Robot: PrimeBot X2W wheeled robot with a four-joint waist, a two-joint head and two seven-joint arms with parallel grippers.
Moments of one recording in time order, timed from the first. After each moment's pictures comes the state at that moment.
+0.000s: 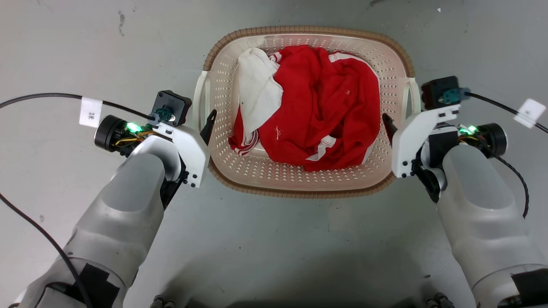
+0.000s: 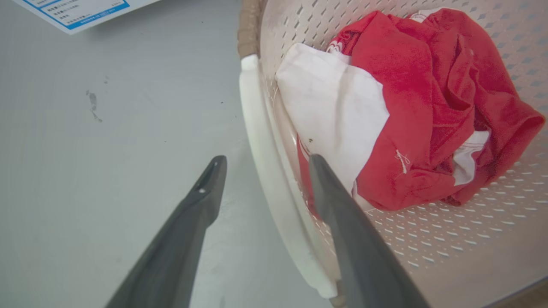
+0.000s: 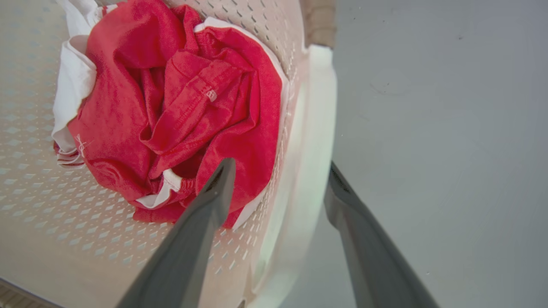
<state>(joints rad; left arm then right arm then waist) -0.94 0.23 -0.65 1.08 -0.41 -0.13 -0.19 -0.85 -0.05 0.06 0.99 0.03 0.13 0.13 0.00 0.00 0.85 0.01</state>
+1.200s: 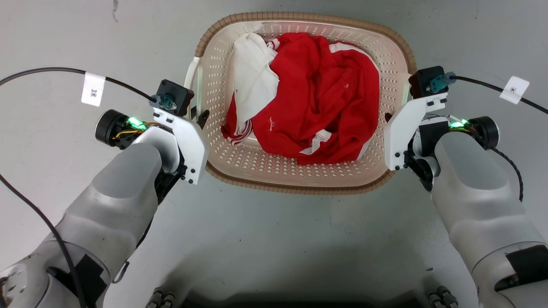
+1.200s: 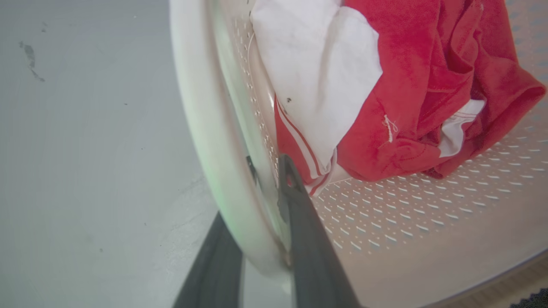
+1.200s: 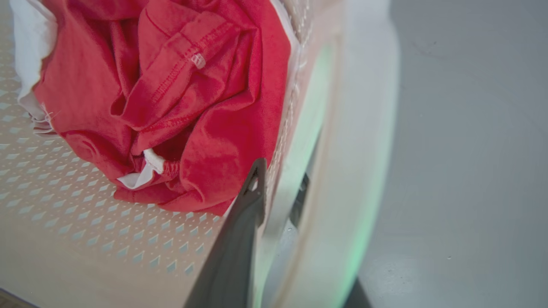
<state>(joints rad) -1.04 0.31 -1.06 1.06 -0.82 -0.13 -0.07 -0.98 -0.05 0.19 1.17 0.13 0.13 0.19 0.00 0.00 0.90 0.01</state>
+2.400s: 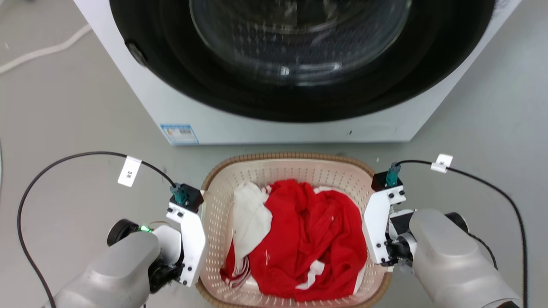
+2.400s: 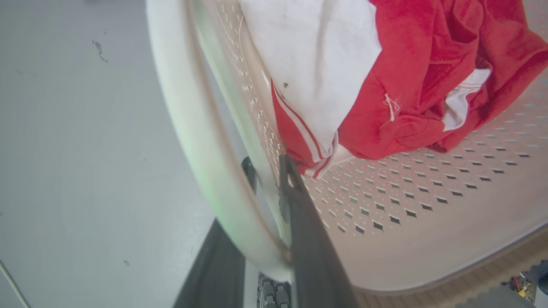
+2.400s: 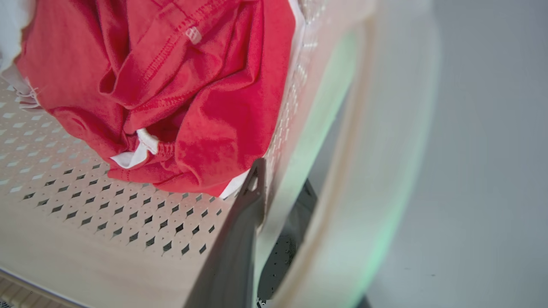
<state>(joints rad) -0.77 0.46 -1.28 0.79 -1.10 -0.13 0.30 -0.76 -0.05 0.49 1.18 0.39 0.13 0.60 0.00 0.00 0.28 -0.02</state>
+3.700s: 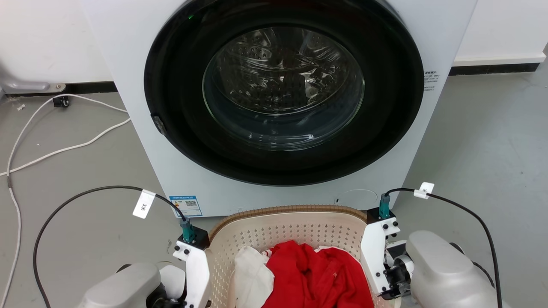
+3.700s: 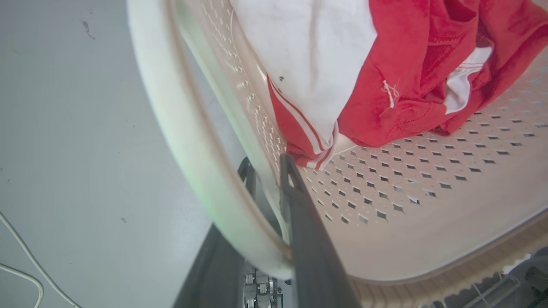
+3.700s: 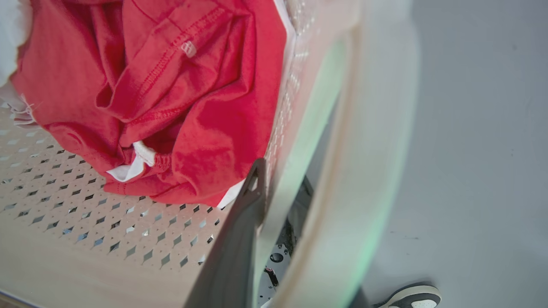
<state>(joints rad) -0.65 0.52 -1.28 0.62 -1.21 -0.12 0.59 -0.70 -0.05 0.65 1.20 0.55 0.13 0.79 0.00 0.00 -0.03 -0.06</state>
